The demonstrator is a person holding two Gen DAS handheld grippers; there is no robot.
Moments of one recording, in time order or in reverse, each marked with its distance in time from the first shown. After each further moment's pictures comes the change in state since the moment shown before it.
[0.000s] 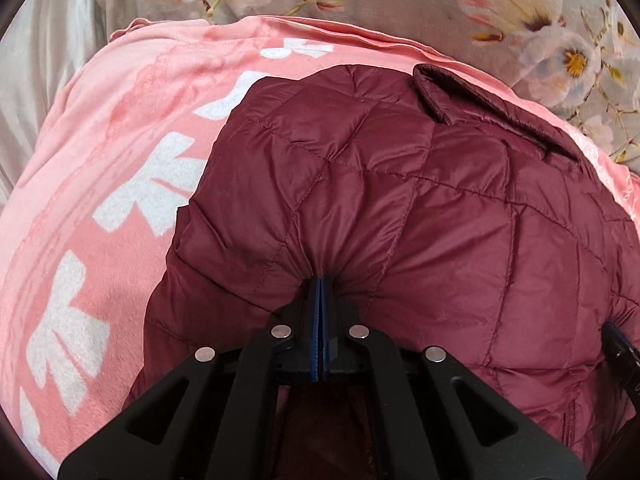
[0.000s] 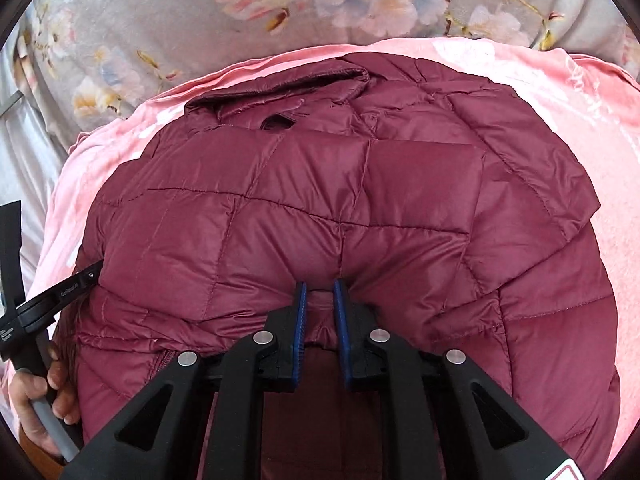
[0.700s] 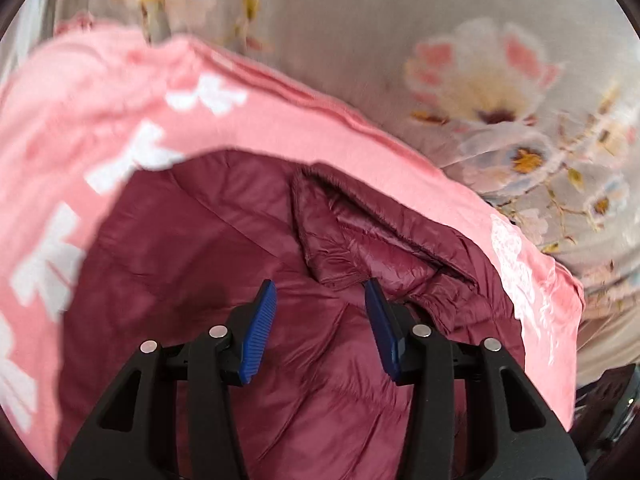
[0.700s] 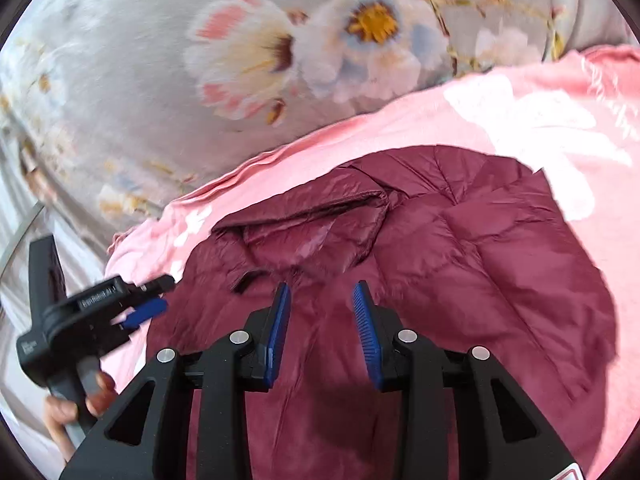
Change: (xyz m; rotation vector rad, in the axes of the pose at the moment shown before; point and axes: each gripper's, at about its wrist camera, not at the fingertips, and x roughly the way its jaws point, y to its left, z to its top) left arm -0.003 -0.065 0.119 -0.211 0.040 -0.298; right arm 0.001 -0.023 0.118 0.222 -0.110 0.198
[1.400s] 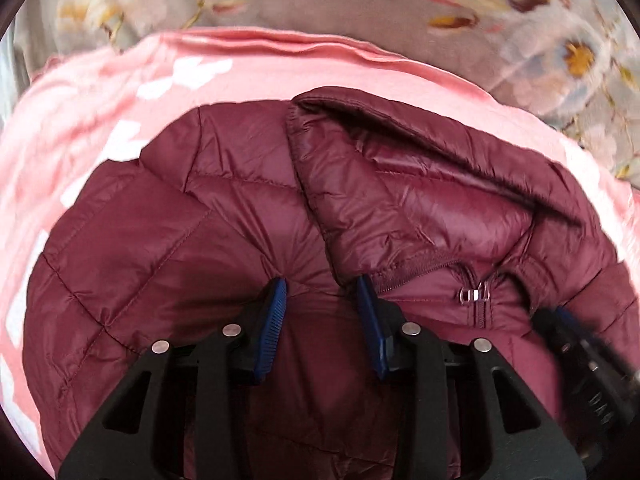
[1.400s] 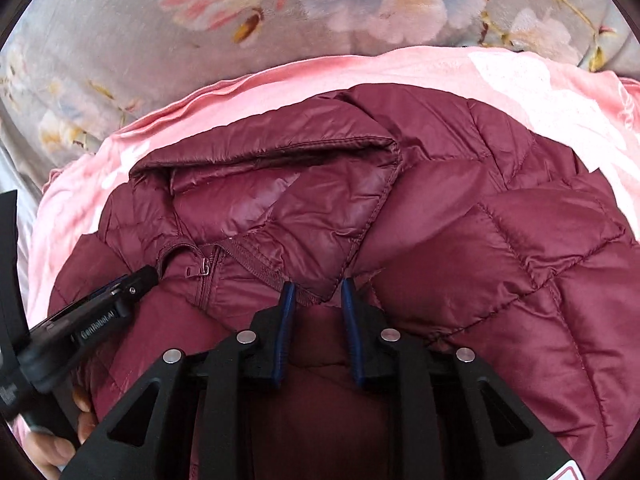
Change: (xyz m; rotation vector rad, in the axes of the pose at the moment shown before) left arm 0.079 -0.011 -0.037 0.251 -0.016 0.225; right arm 0.074 0.009 -0.015 -0.177 0.105 -0.195
